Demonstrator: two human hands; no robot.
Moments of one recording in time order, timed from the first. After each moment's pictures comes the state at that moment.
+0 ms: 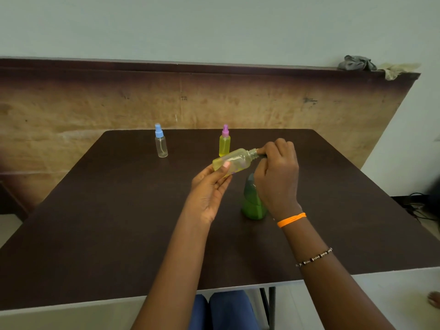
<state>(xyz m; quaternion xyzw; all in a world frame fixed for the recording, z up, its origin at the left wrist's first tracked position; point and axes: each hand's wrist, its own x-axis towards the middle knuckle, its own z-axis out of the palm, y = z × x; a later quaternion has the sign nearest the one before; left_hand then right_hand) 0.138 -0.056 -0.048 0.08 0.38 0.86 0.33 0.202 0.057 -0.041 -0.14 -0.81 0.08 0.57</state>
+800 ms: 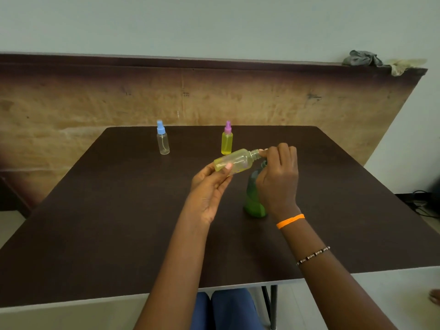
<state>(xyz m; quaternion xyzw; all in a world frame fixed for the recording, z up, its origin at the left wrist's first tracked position) 0.133 -0.059 -0.058 0.10 0.40 0.85 0.32 0.198 0.060 -0.059 -0.15 -0.80 0.01 0.58</state>
